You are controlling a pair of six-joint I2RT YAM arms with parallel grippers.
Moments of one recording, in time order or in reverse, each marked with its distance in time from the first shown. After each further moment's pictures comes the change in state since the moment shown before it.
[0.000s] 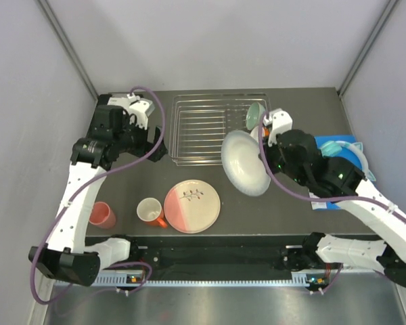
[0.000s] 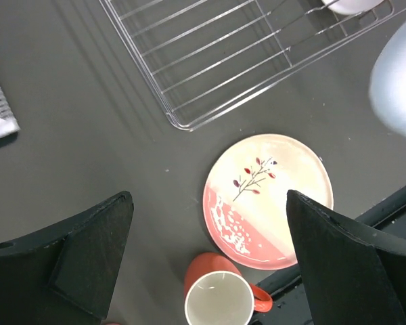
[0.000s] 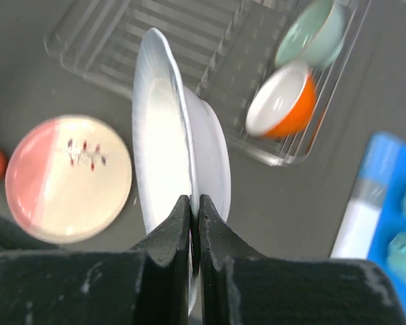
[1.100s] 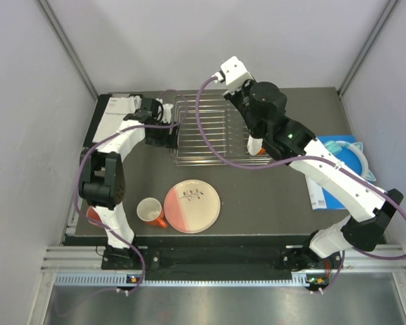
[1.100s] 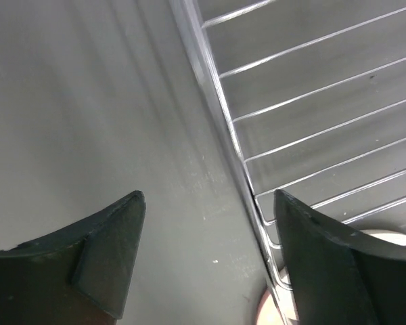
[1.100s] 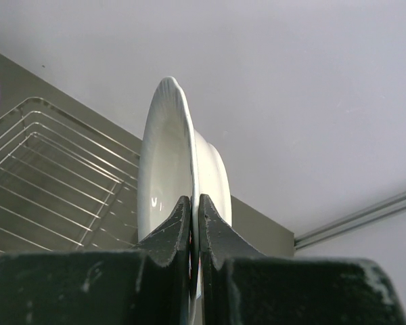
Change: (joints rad) left arm 0.000 0.701 0.058 0.284 -0.157 -0.076; right arm -0.029 0.447 0.380 0.627 0.246 -0.792
